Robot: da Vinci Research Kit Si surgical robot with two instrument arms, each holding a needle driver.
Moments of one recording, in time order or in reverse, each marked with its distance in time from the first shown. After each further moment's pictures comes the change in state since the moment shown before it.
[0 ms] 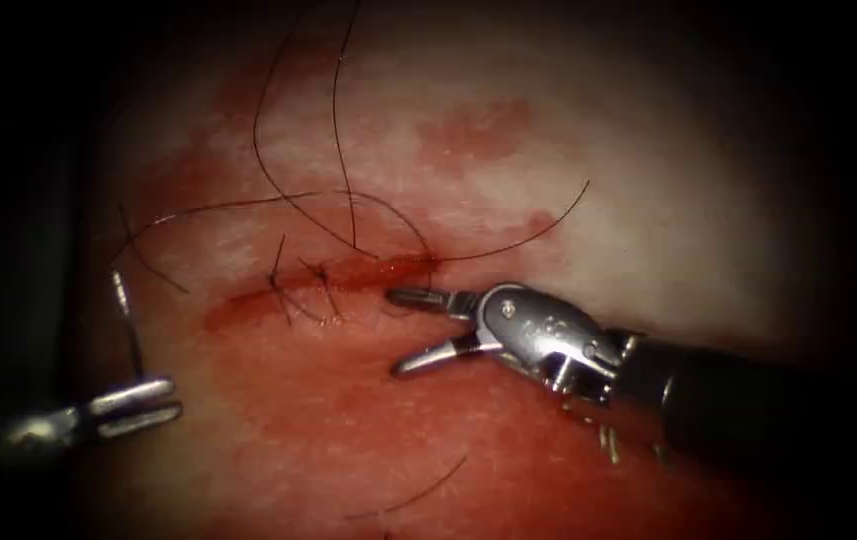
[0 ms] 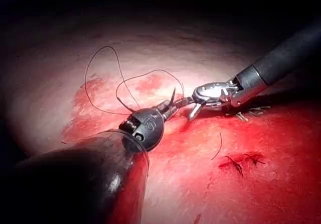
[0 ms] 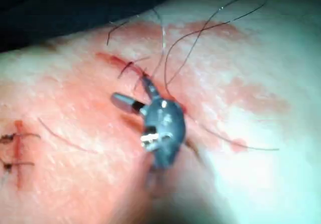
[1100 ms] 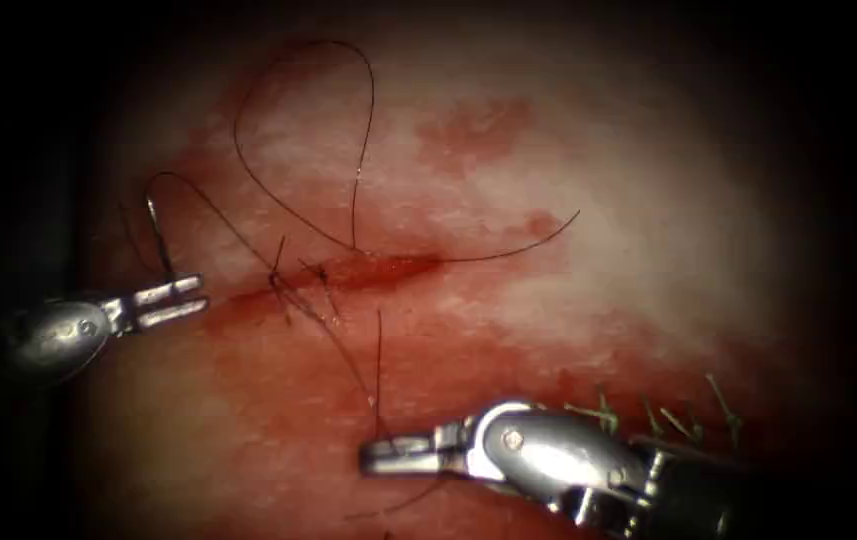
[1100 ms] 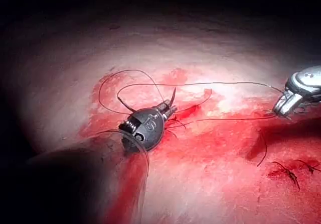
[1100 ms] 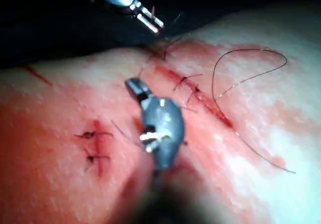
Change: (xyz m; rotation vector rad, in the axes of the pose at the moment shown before) right arm 0.010 -0.015 -0.002 0.184 -0.024 -0.006; left arm -0.009 -0.005 0.005 0.001 0.007 0.004
